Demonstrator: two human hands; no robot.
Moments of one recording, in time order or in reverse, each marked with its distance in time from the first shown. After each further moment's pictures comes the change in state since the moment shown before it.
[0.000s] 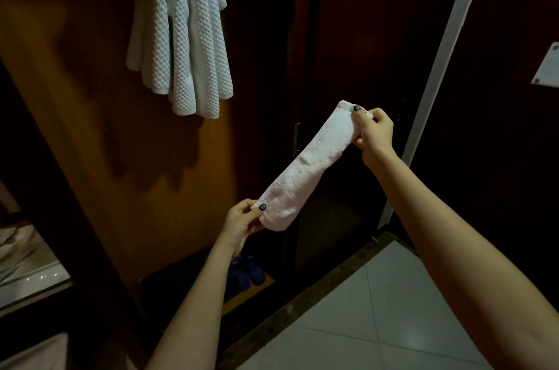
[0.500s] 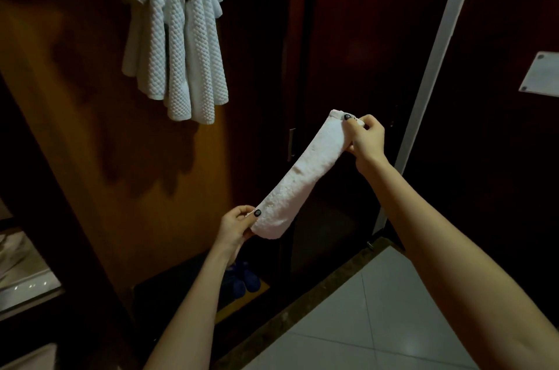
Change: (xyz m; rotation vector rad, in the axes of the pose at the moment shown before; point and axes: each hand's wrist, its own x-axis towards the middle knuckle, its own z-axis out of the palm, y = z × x) left_hand -0.004 -0.005 0.004 0.050 0.073 0.034; right_hand -0.006 -0.004 -0.004 -0.058 -0.019 -0.012
